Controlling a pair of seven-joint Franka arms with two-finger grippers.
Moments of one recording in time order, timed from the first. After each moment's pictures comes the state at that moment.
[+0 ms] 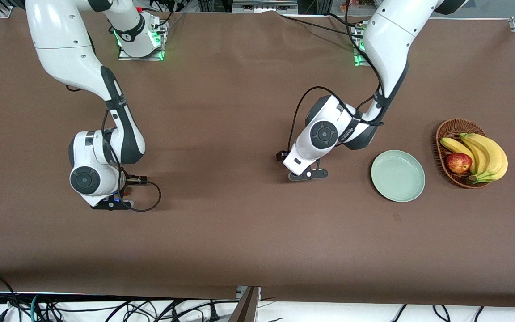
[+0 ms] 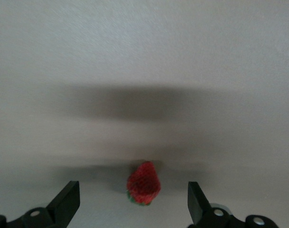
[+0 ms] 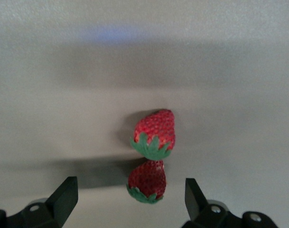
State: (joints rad) left arm -0.39 0.69 -0.22 -1.70 -0.07 2.30 -0.66; right arm 0.28 0.73 -0.18 -1.62 -0.01 2.09 0.14
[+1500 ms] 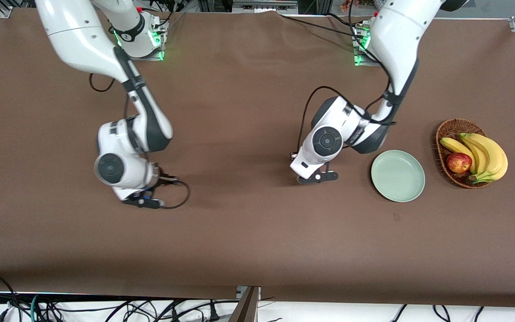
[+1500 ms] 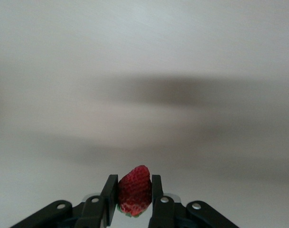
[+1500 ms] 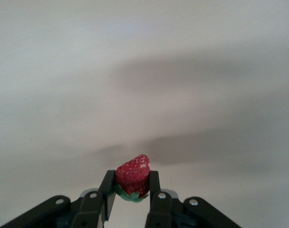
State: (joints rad) left arm -0.36 0.63 -0.18 -1.57 0.10 1.92 -0.62; right arm 0.38 0.69 0.00 -1.55 0.11 2.12 0.53
